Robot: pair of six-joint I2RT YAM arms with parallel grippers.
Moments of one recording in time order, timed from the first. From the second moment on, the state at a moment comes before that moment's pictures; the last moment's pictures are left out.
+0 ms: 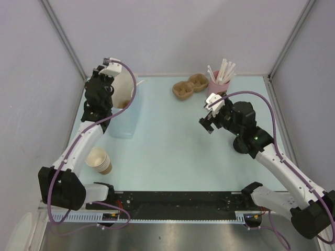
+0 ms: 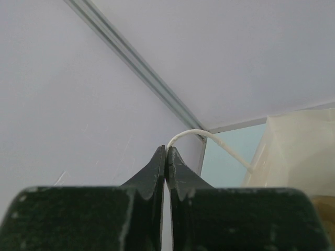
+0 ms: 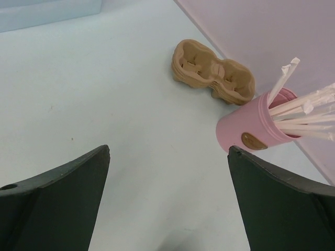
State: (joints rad) left arm -0.19 1.27 1.09 0.33 -0.43 0.70; right arm 0.51 1.00 0.93 -0.19 -0.16 -0.46
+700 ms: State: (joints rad) left arm 0.00 1.30 1.15 0.33 -0.38 0.69; right arm 0.50 1.00 0.91 -0.18 -0.17 -0.46
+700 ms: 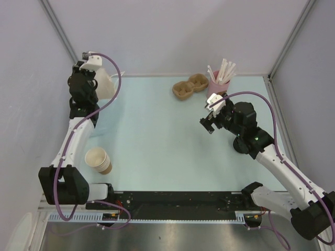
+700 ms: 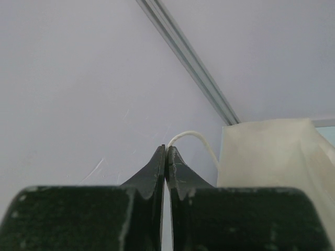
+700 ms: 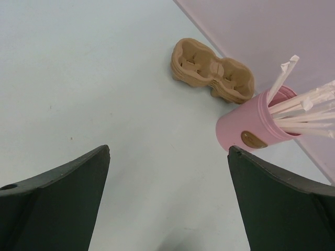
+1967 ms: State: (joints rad) left arm 0.03 1.36 1.19 0.27 -0.30 0.61; right arm 0.49 0.99 0.90 -0.17 -0.17 -0.45
